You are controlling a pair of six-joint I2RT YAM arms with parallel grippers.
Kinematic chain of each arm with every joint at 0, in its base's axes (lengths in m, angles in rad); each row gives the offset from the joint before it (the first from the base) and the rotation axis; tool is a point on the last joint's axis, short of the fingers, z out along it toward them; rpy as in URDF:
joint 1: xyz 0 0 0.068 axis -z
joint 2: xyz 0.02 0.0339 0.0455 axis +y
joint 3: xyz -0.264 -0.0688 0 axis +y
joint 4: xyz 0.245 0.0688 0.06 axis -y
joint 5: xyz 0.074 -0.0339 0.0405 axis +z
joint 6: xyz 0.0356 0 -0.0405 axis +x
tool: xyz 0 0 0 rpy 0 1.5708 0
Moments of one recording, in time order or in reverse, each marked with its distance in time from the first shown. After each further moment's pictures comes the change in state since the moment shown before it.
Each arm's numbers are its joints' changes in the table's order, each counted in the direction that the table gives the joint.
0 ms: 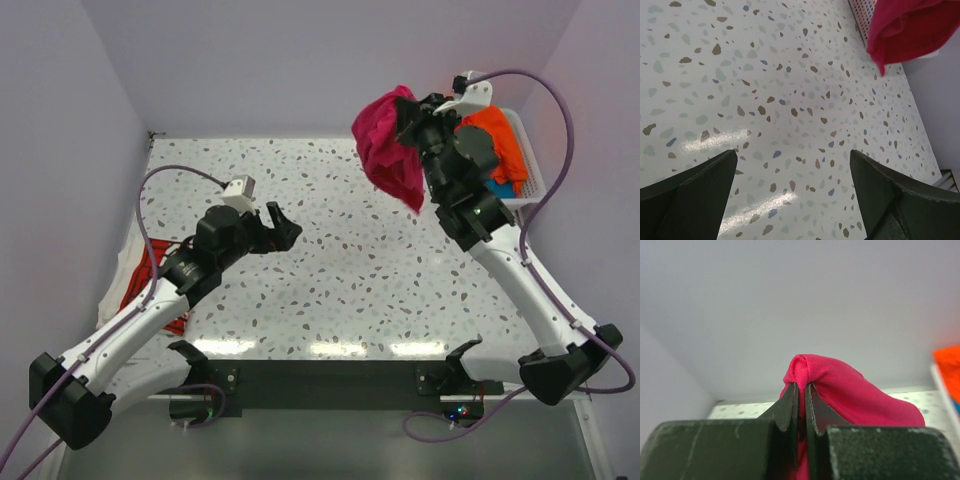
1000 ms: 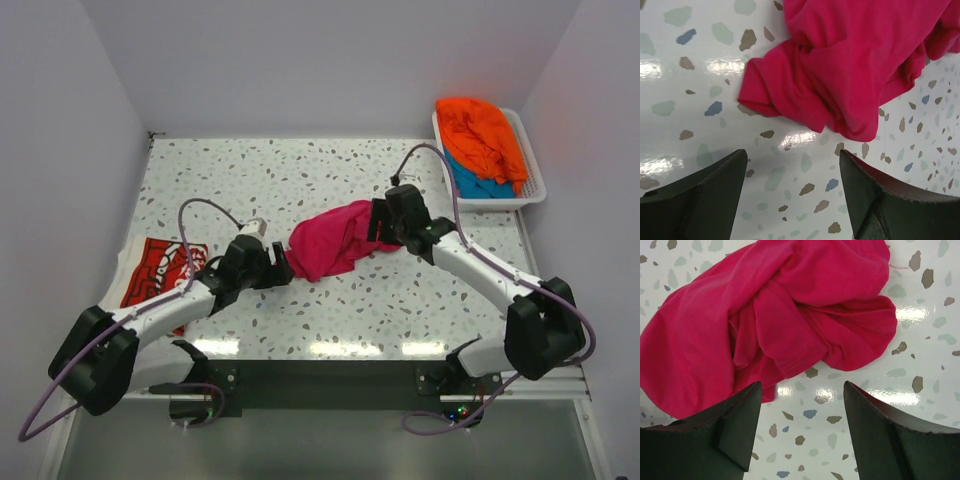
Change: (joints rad) left arm -0.030 0.152 0.309 0.138 0.025 -0.089; right arm -0.003 0.128 0.416 -0.454 0.208 0.222
